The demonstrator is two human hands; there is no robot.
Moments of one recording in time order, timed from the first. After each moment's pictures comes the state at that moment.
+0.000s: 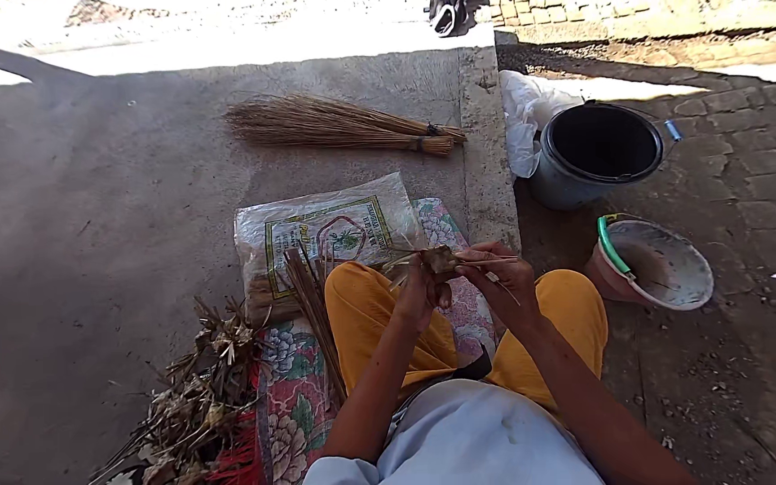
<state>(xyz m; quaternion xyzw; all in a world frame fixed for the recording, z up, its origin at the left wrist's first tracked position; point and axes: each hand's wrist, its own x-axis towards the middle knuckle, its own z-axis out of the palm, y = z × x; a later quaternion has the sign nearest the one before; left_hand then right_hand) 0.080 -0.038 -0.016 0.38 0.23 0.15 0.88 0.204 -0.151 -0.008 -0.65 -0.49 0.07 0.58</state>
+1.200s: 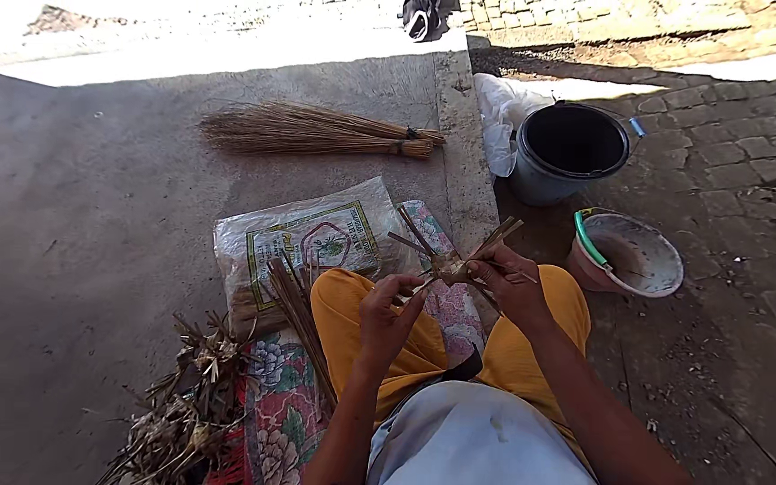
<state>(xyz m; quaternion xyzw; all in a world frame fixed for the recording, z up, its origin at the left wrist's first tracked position) 0.034 -0.043 0.005 0.78 0.19 0.34 0.50 0.213 -0.174 0.006 -0.65 -0.38 0.16 0.64</state>
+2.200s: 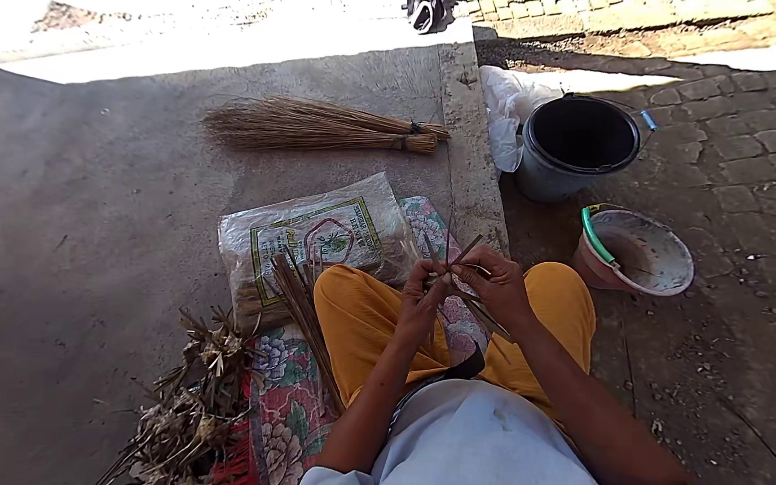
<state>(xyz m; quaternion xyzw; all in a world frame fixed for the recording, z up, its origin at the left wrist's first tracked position) 0.079 -0.068 -0.023 0.53 0.20 0.27 0.78 0.199 -0.161 -0.009 -0.62 -0.37 0.20 0.66</state>
